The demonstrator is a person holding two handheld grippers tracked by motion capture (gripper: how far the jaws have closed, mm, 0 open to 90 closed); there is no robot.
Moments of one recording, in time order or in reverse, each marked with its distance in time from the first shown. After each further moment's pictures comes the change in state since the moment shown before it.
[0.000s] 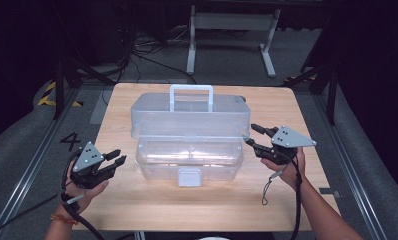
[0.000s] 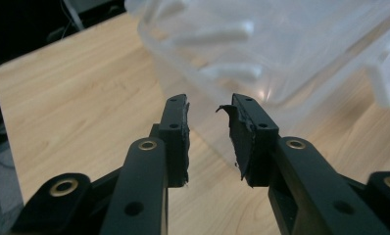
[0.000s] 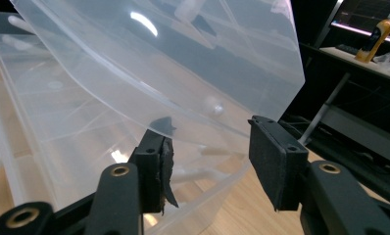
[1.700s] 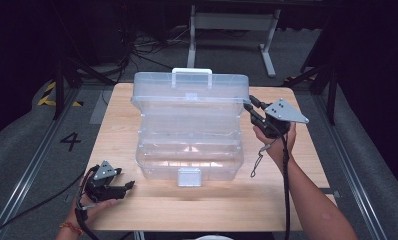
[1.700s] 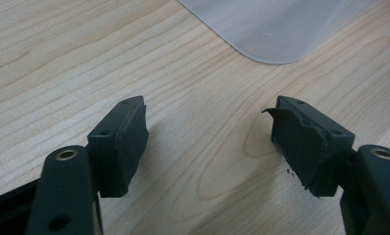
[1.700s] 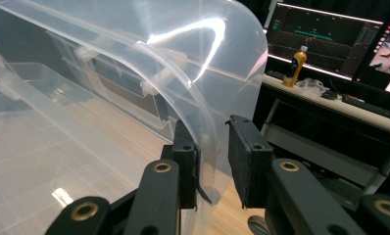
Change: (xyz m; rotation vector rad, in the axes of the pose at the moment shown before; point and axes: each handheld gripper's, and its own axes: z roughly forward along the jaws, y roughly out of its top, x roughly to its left) left arm -0.001 -0.073 0.055 0.216 -0.076 -0.069; right arm -0.022 0.049 0.038 -0.079 -0.236 0.052
